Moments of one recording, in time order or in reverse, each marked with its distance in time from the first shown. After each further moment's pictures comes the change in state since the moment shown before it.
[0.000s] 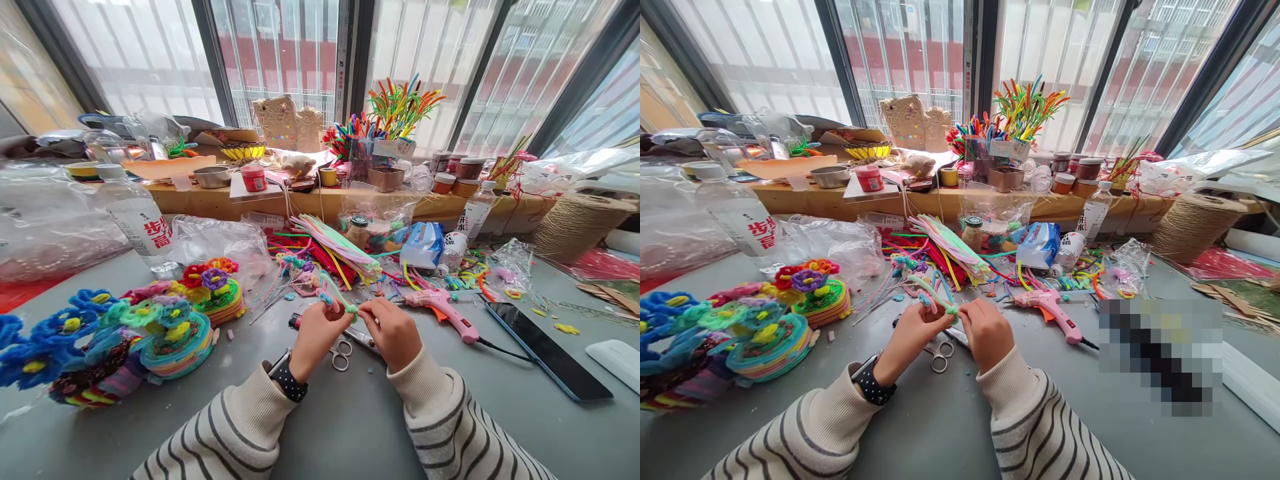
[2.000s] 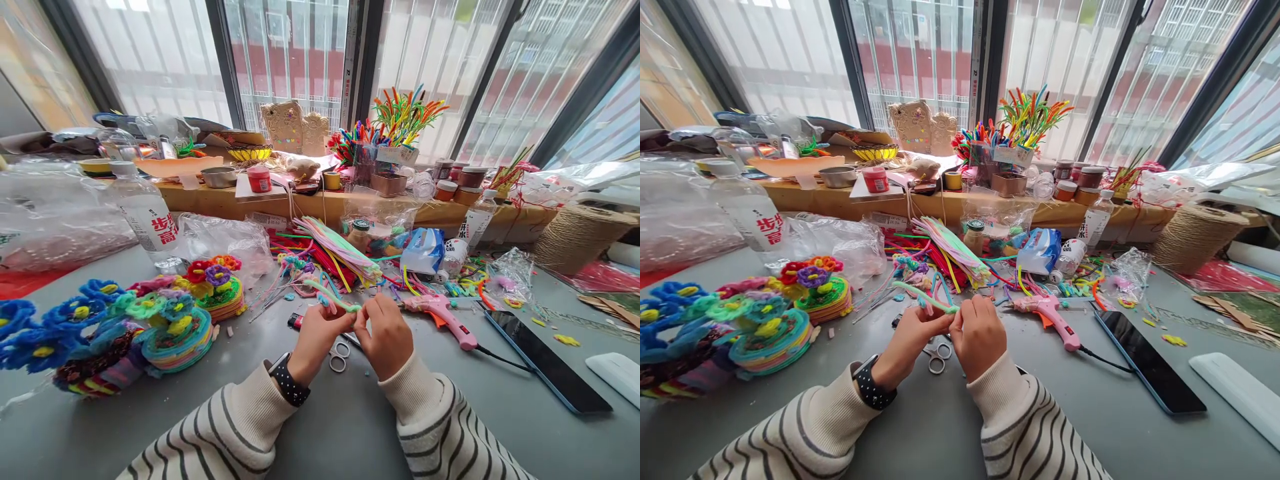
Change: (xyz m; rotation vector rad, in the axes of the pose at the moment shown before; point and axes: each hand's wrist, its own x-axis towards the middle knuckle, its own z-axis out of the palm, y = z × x) left_hand -0.004 0.005 0.006 -0.498 -0.068 -0.167; right_hand 0.006 -0.015 -0.001 -0.204 0.046 0.036
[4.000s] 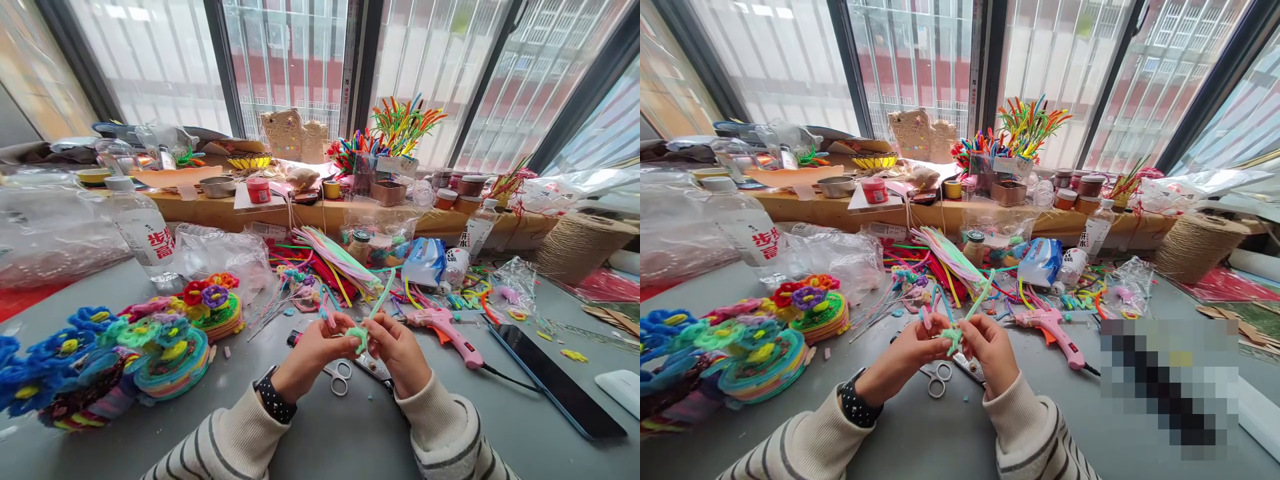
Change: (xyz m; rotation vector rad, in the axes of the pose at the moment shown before) left_hand 0.003 0.007 -0.018 -0.205 -0.335 -0.132; right_hand 0.004 0.010 0.000 1.554 -0.272 0.912
